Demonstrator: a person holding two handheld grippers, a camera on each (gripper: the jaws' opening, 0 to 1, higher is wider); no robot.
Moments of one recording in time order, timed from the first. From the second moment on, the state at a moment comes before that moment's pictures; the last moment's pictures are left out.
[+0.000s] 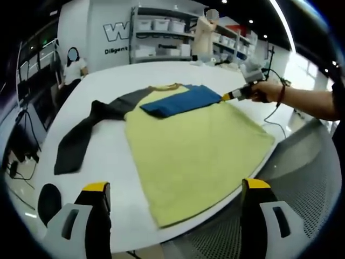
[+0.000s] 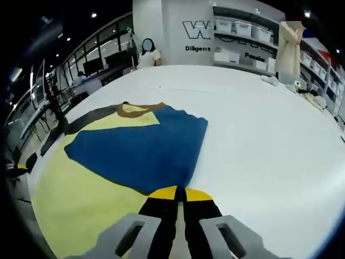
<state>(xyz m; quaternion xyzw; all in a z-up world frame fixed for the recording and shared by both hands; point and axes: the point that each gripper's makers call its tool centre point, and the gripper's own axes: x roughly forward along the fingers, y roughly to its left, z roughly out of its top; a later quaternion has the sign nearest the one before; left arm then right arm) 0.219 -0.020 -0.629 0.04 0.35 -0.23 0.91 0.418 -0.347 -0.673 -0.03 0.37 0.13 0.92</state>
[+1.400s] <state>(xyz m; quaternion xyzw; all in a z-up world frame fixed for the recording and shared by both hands) 0.217 -0.018 -0.632 0.04 0.36 -0.23 0.90 0.421 -0.421 -0.674 -0.05 0.39 0.07 0.92</state>
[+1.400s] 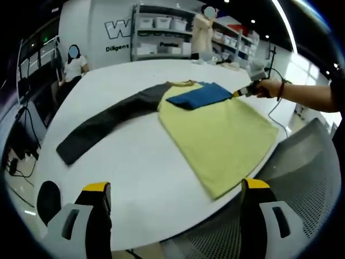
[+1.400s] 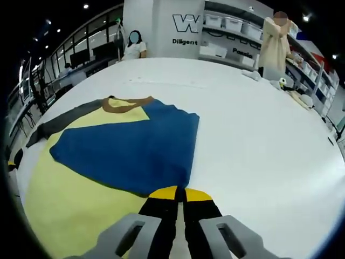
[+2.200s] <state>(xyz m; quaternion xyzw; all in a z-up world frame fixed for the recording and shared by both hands) 0.253 0.026 -0.618 0.02 0.34 -0.16 0.93 0.389 -0.381 -0.590 0.09 0.28 0.13 0.95</state>
